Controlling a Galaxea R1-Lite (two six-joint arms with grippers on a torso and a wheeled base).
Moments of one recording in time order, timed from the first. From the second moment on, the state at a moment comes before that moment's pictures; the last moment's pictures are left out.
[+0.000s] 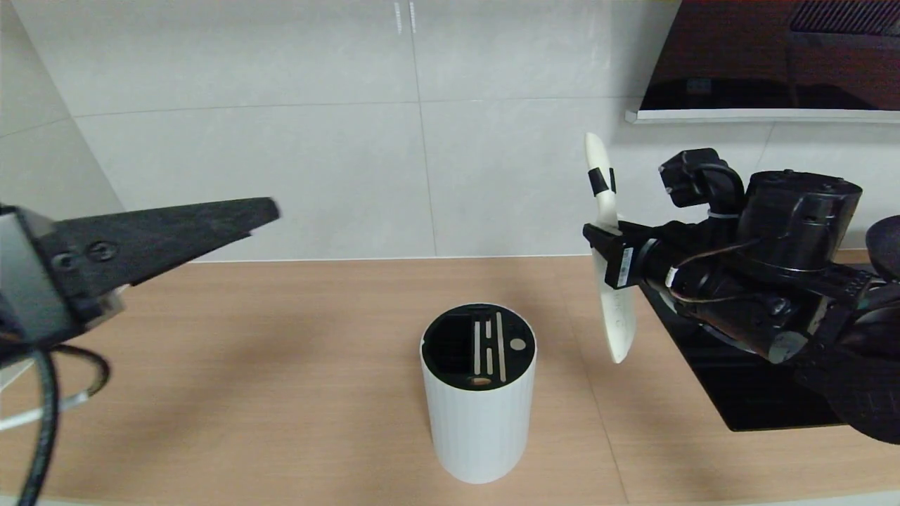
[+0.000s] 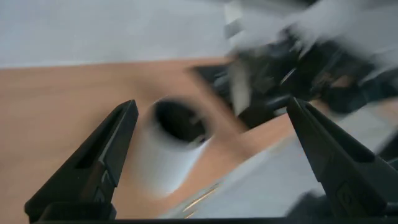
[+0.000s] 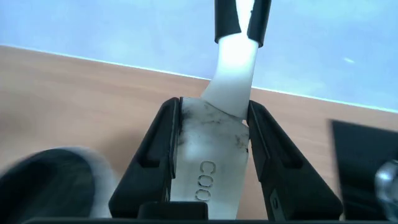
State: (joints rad) left arm -0.42 1.10 -0.79 -0.33 -0.37 -0.44; right arm 0.59 1.70 -0.86 -0.85 -0.23 0.02
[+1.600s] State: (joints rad) left arm -0.69 1.57 -0.69 -0.86 -0.20 -0.62; right arm 1.06 1.68 -0.72 -0.86 -0.23 0.04
